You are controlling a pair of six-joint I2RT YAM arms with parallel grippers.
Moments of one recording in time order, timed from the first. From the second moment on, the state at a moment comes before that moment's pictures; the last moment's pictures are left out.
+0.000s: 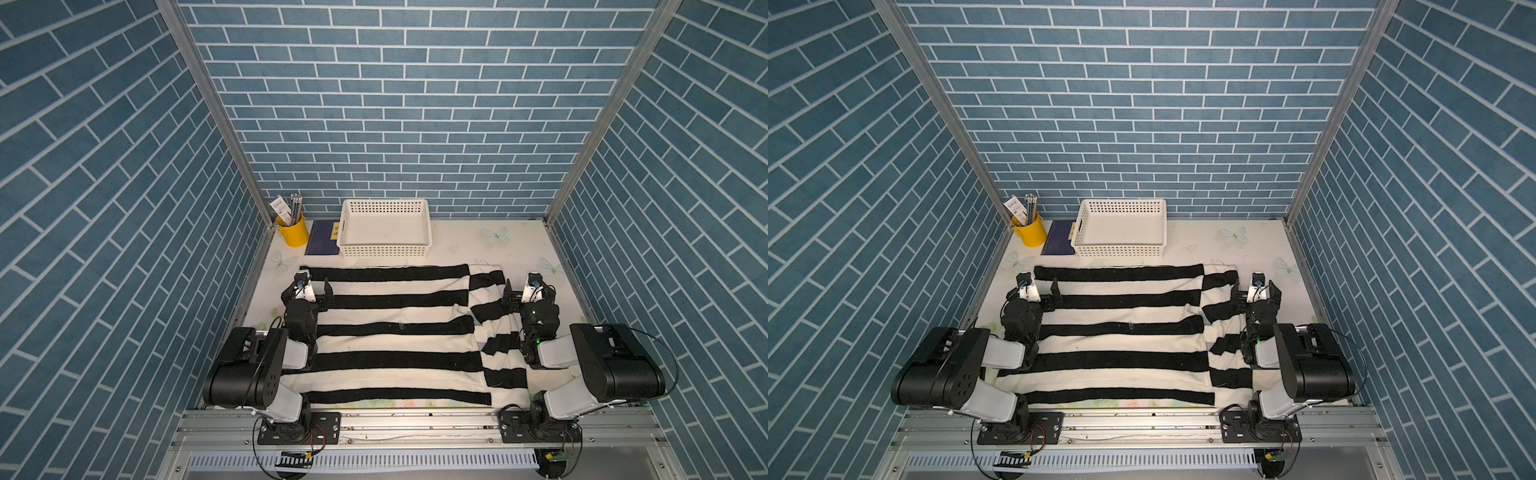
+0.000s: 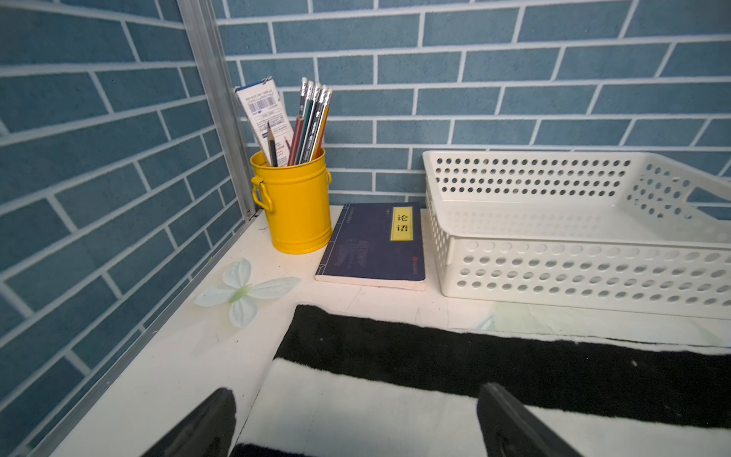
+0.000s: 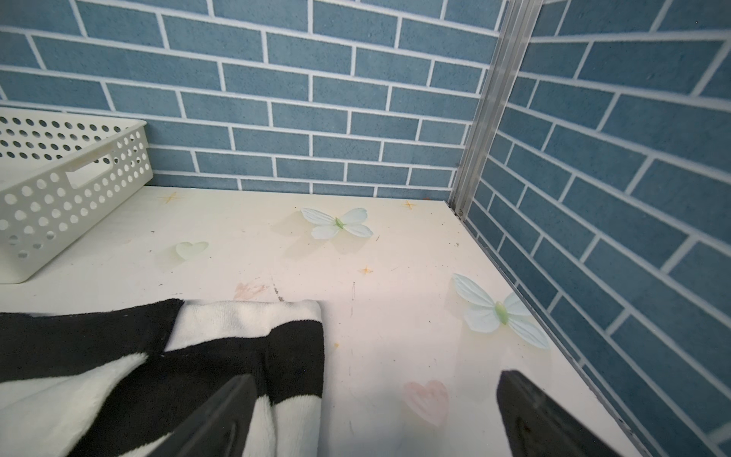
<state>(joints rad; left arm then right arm) -0.05 1.49 0.22 1.12 -0.21 -0.02 0.07 1.52 0.20 1.19 0.17 -0.10</state>
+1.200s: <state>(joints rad) 0.13 1.86 1.25 -0.29 -0.11 -0.38 0.09 1.60 0.93 0.00 0.04 0.40</state>
